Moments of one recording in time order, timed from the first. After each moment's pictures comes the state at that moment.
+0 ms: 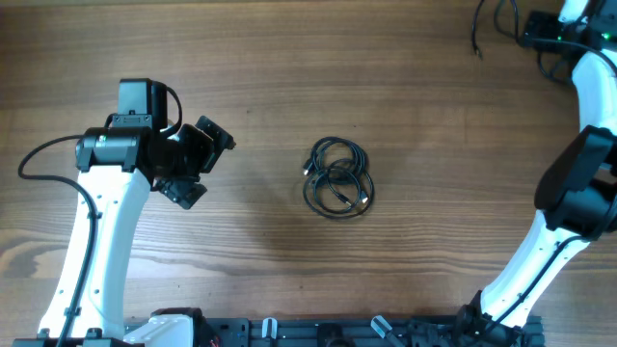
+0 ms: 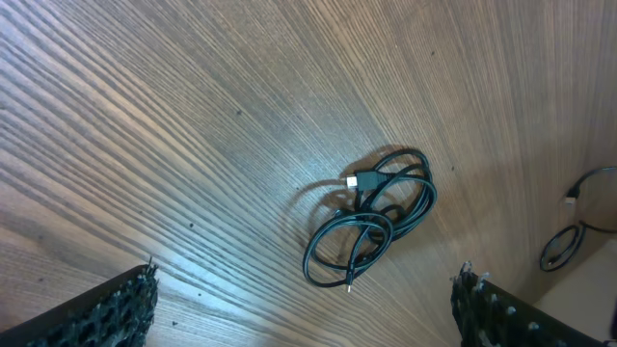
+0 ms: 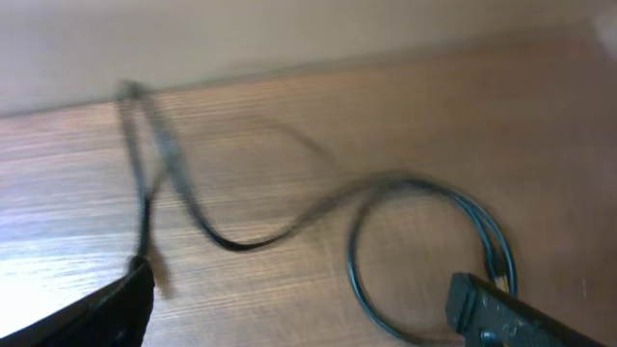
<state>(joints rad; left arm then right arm) -0.01 1.37 1.21 -1.12 0.33 -0.94 -0.37 2.24 1.92 -0.45 -0.07 -0.12</state>
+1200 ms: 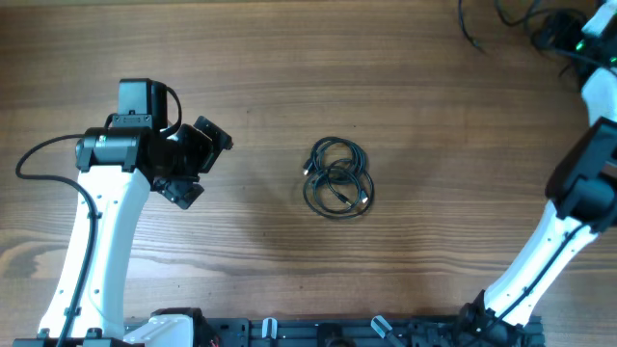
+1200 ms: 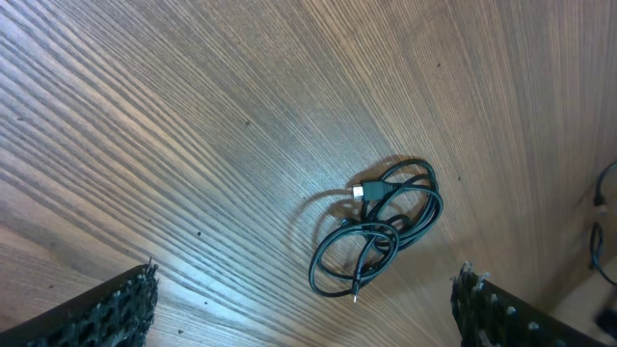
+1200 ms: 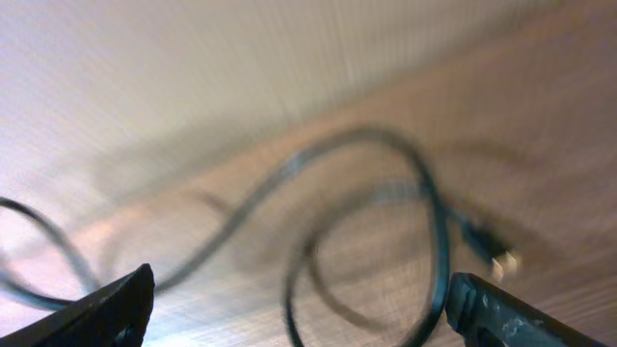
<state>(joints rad) -0.01 1.37 1.21 -1.12 0.30 -0.94 -0.47 2.37 1.92 -0.12 -0.28 0.14</state>
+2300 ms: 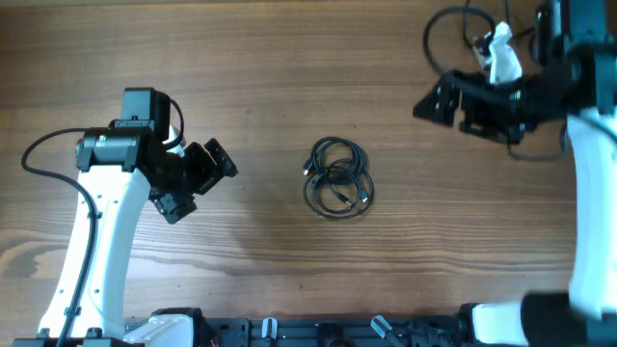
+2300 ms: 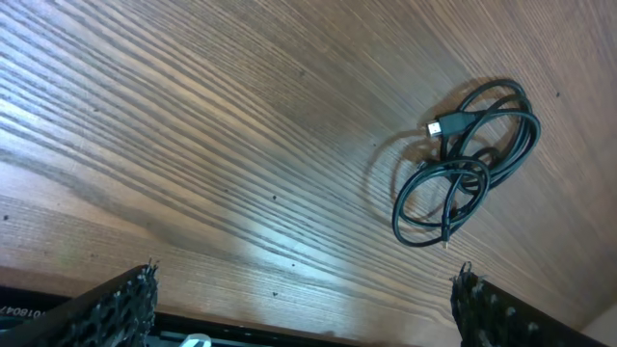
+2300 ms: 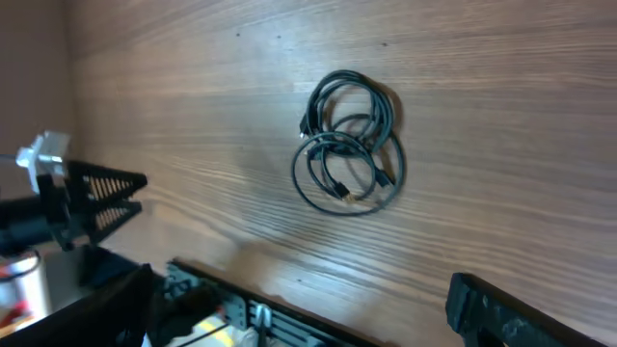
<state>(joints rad) -0.01 1.37 1.21 -1.28 0.30 -0.65 0.02 1.58 1.92 -1.61 -0.52 0.14</state>
